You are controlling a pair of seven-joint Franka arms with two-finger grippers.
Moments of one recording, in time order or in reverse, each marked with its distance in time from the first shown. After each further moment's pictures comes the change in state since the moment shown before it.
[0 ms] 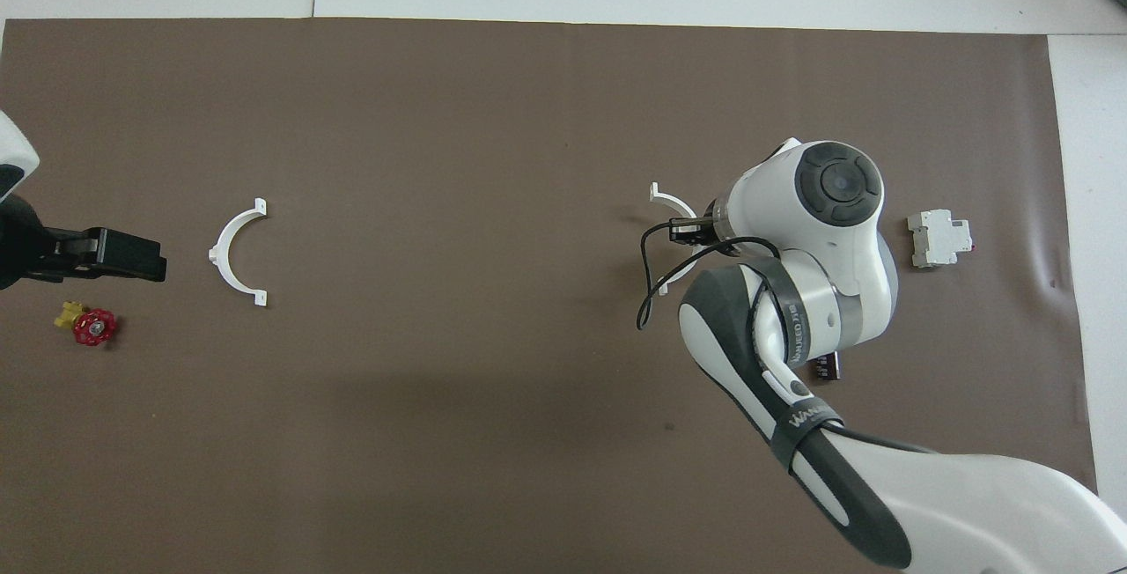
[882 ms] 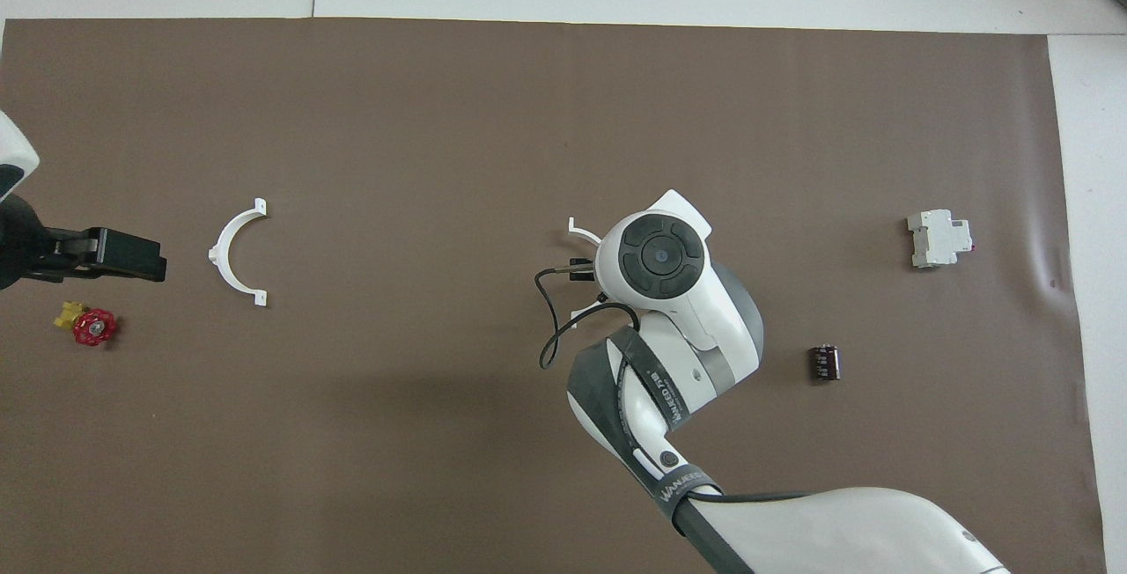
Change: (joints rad) left arm 0.000 0.000 0.000 0.000 0.000 0.000 0.000; right arm 0.203 0.099 0.002 0.007 -0.105 0.097 0.248
